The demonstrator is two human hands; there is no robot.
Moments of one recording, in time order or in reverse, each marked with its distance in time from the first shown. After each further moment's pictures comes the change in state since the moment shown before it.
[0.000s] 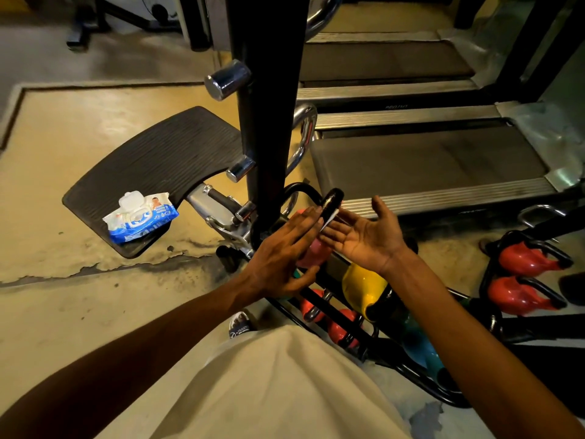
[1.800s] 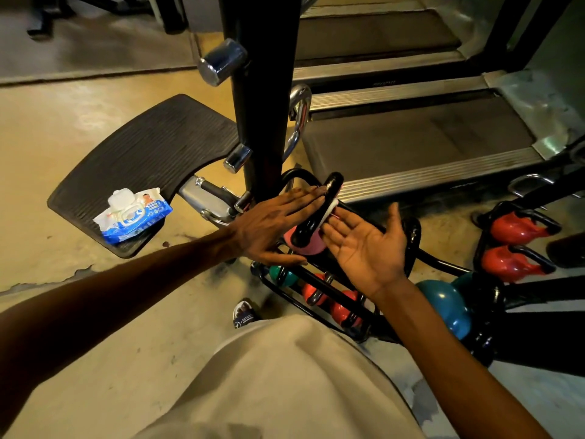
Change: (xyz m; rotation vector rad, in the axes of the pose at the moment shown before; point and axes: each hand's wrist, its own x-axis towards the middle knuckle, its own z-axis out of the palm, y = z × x) left_hand 0.028 -0.051 -0.043 0.068 -0.371 0.250; right_hand -0.044 0.066 0.018 -0.170 0.185 -0.389
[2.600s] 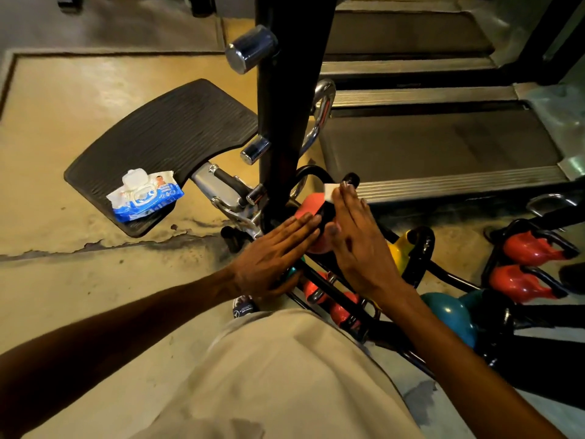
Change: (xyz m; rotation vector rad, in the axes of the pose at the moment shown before) left_hand -0.052 0.049 0.054 0.045 0.207 -0.159; right_hand 0.018 0.005 -0.002 -1.670 -0.228 -0.638
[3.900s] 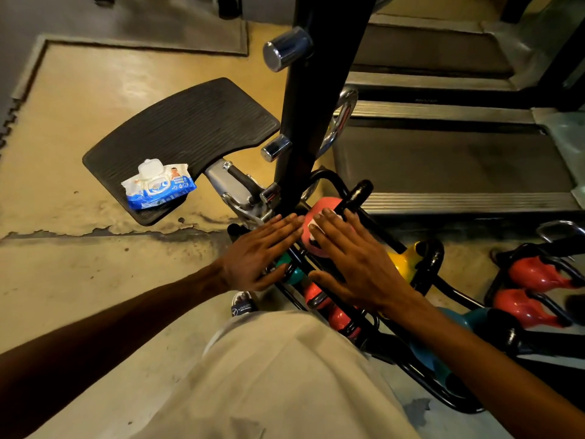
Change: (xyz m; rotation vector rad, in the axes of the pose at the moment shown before) left_hand -0.033 -0.016 -0.013 -0.036 -0.004 -0.122; right_hand 0.000 0.016 0.013 -0.447 -0.055 -0.517
